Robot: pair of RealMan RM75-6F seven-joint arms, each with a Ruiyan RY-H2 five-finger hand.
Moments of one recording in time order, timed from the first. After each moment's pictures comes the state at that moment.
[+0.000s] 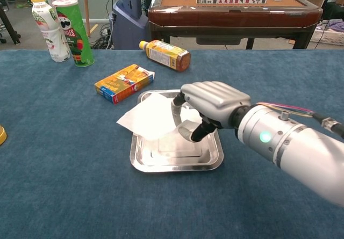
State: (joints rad) left arm 0.00 -1.02 -0.04 -1.70 1.44 1.54 0.13; right arm 0.72 -1.81 0.17 -1.53 -1.11 1.04 -0.59
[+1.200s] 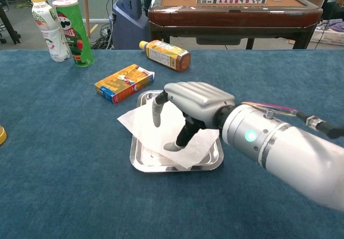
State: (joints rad) left arm 0.01 -1.01 -0.03 -1.71 1.45 1.55 0.13; right arm 0.76 -1.83 0.19 -1.56 -1.11 1.01 -0.54
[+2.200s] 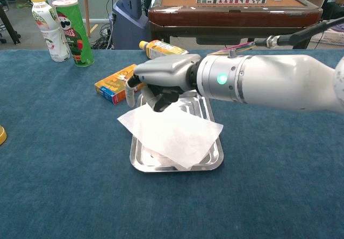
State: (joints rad) left arm 0.02 -1.00 -0.03 -1.74 1.46 1.56 0.16; right arm 1.07 -1.63 0.24 -1.55 -0.94 0.68 -0.60
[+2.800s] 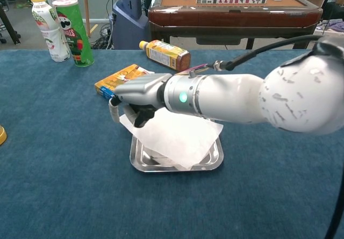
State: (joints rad) left arm 0.04 -0.99 -0.02 -1.74 1.46 1.59 0.15; right arm 1.22 -1.79 0.21 -1.33 -0.85 0.63 -0.58
